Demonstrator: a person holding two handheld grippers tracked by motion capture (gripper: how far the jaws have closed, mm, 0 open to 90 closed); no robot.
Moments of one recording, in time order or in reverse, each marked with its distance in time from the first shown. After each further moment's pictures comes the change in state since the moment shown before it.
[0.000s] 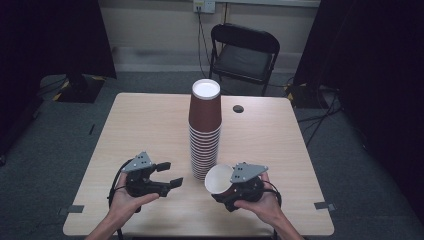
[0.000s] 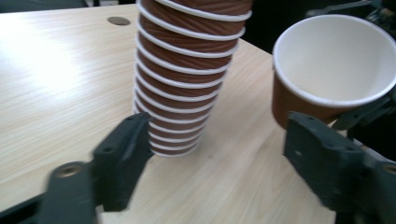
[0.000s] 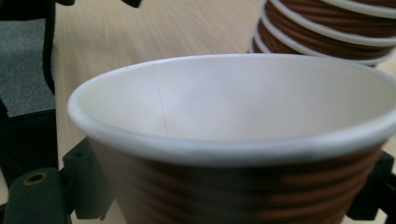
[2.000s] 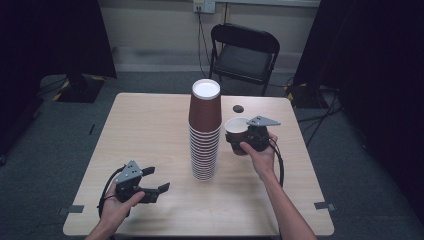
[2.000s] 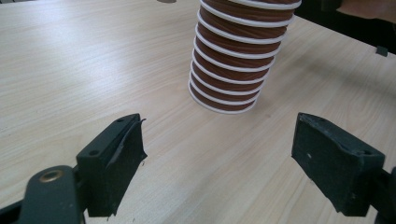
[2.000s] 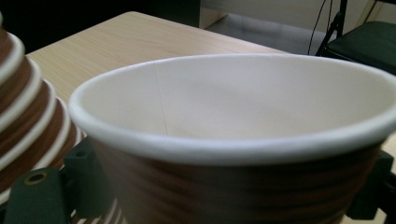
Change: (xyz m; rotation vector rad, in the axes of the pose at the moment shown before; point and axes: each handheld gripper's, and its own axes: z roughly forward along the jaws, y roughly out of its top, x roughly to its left) left arm 0.022 -0.040 -0.013 0.032 0.129 0.043; right arm -0.140 0.001 0.036 -0.113 -0.347 0.374
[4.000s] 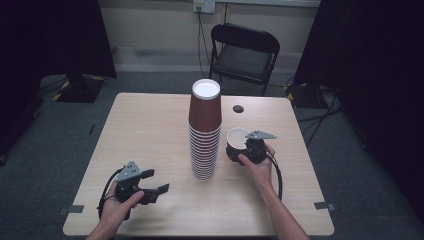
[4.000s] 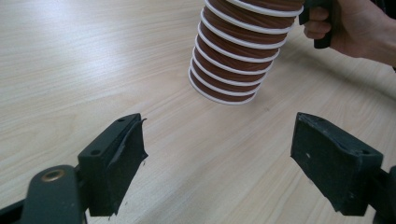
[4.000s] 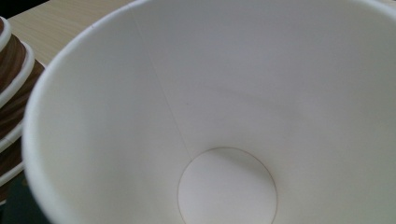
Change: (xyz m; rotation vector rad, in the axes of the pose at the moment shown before) left arm 0.001 -0.005 0.002 0.028 -0.007 -0.077; right arm -0.005 -0.056 0.018 0.072 -0.004 0.071
